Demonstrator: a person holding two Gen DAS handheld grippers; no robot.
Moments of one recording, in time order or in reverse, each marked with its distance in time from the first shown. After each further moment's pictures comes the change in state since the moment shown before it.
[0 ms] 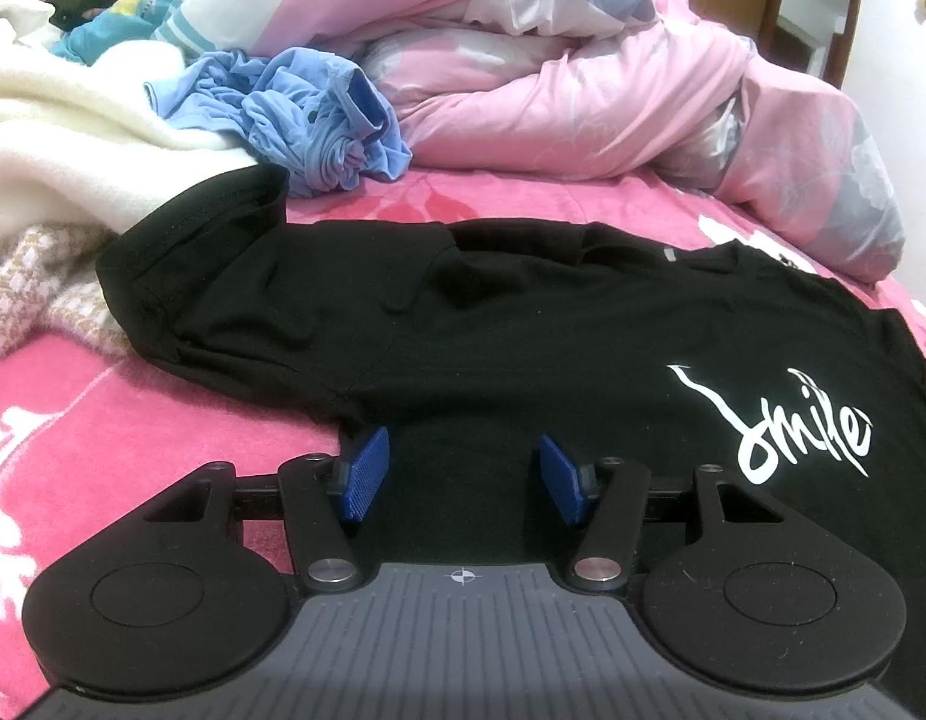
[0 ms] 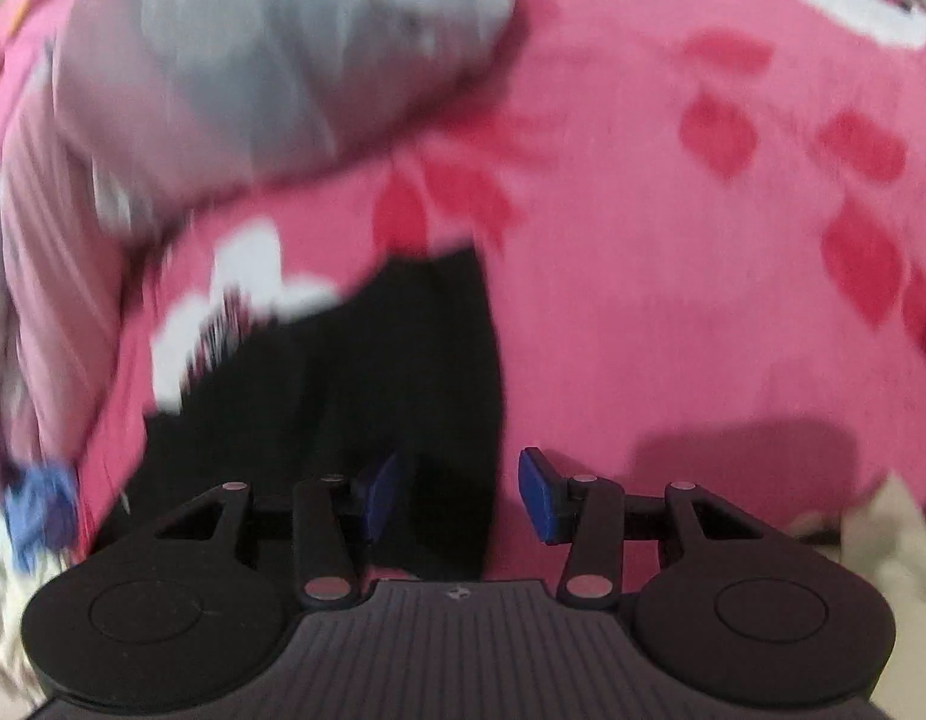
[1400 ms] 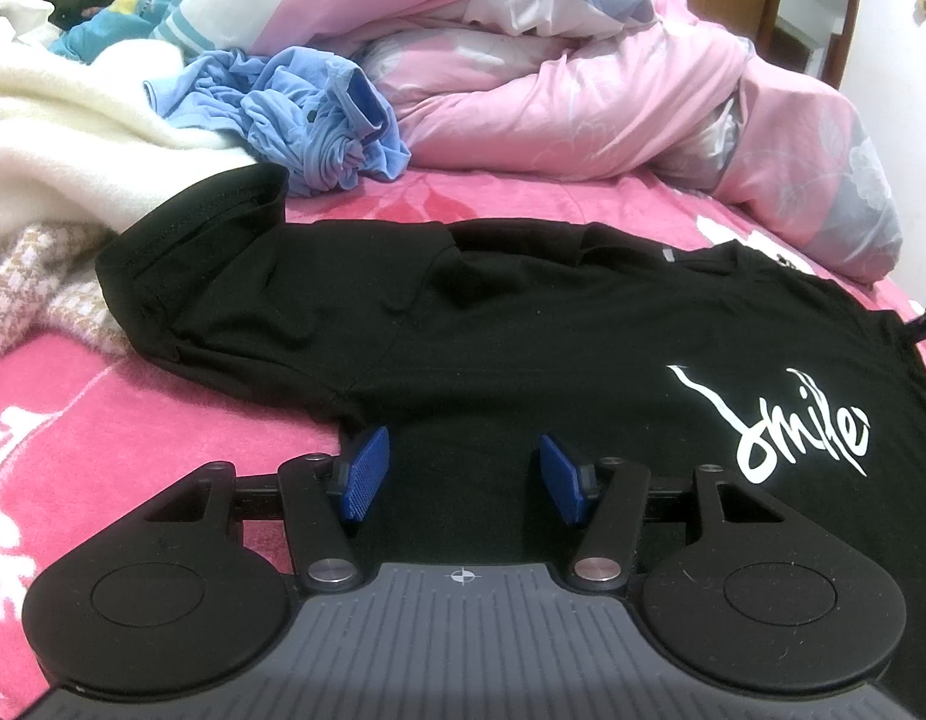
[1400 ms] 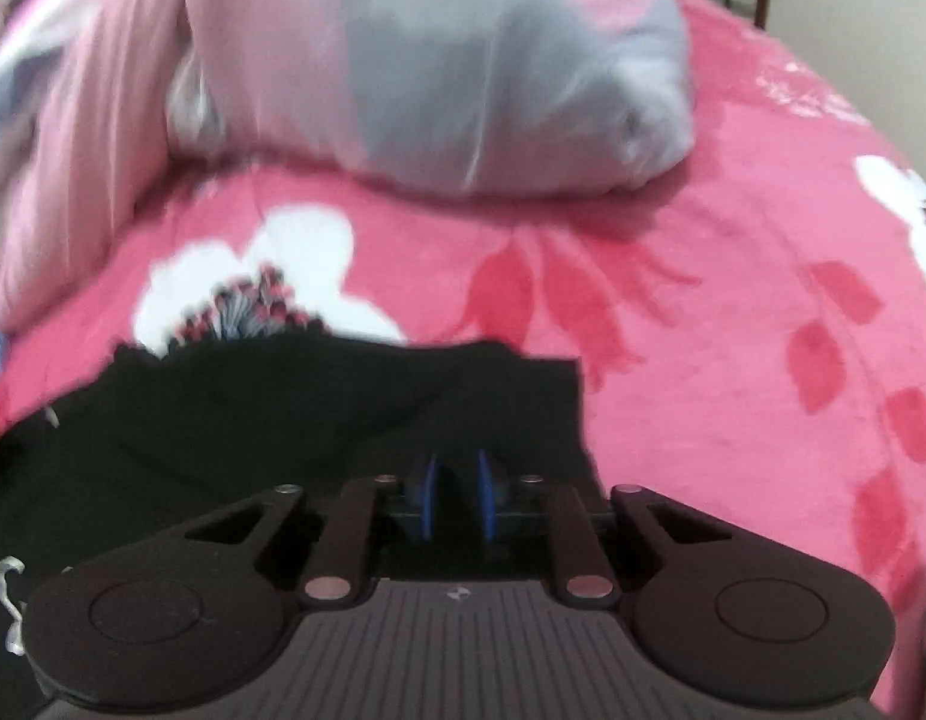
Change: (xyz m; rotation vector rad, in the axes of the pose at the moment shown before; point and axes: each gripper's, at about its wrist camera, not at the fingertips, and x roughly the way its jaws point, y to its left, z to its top) left arm -0.001 0.000 0.000 -0.004 -0.002 -0.003; right arm 0.033 0.070 0.025 -0.391 -0.141 -0.201
